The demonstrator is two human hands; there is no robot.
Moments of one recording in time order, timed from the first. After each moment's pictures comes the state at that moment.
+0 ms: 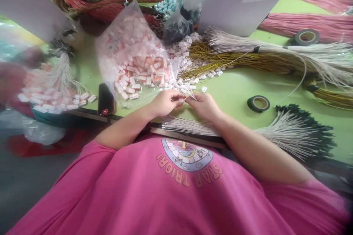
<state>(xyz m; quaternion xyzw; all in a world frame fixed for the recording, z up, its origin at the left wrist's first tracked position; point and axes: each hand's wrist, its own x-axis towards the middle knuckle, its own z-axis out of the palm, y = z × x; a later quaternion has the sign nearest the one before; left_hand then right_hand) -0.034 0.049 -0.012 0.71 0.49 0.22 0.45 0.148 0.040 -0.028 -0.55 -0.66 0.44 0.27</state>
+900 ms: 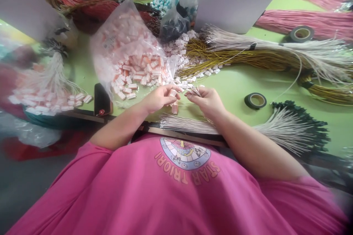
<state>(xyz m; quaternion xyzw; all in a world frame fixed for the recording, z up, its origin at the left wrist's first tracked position) -0.043 0.057 -0.006 0.55 0.43 0.27 0.66 0.154 0.037 -0.018 -0.52 -0.56 0.51 0.39</state>
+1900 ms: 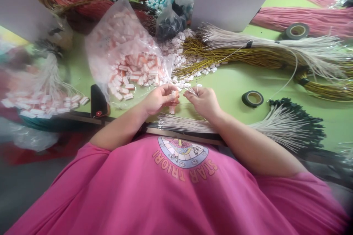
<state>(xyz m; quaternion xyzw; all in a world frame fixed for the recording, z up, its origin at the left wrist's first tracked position) -0.038 0.057 -0.023 0.41 0.37 0.32 0.77 0.147 0.034 -0.011 -0.58 -0.60 0.43 0.36</state>
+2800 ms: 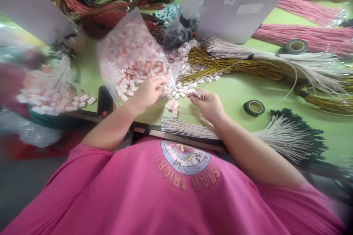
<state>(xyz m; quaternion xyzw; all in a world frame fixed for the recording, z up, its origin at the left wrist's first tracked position) -0.079 0.080 0.009 0.77 0.53 0.24 0.26 0.155 0.042 -0.024 -0.54 -0.58 0.45 0.42</state>
